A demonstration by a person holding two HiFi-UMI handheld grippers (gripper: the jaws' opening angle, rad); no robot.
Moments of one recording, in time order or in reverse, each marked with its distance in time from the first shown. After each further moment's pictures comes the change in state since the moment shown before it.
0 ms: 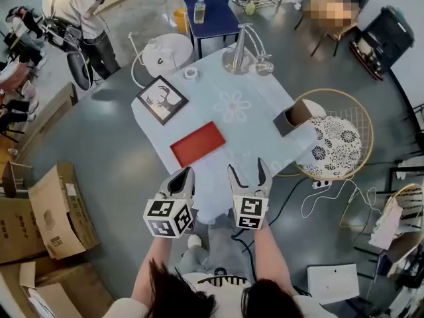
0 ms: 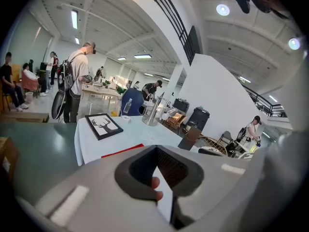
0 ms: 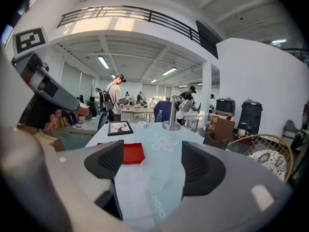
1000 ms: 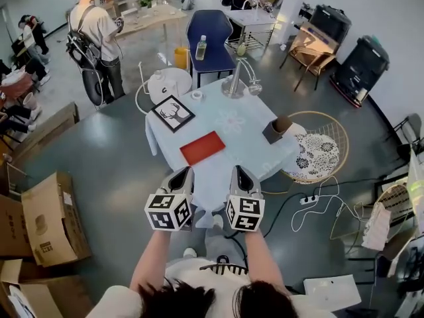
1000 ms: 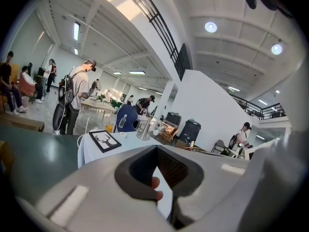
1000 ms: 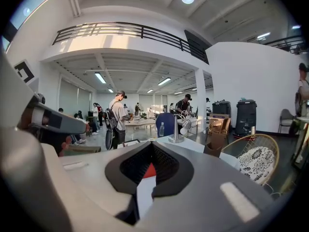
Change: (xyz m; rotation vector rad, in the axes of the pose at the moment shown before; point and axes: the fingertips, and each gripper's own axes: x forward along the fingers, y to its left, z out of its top) left arm -0.123 -0.018 0.023 0.037 -0.180 -0.076; right arm -0.119 0.066 0.076 0.100 -0.114 -0.016
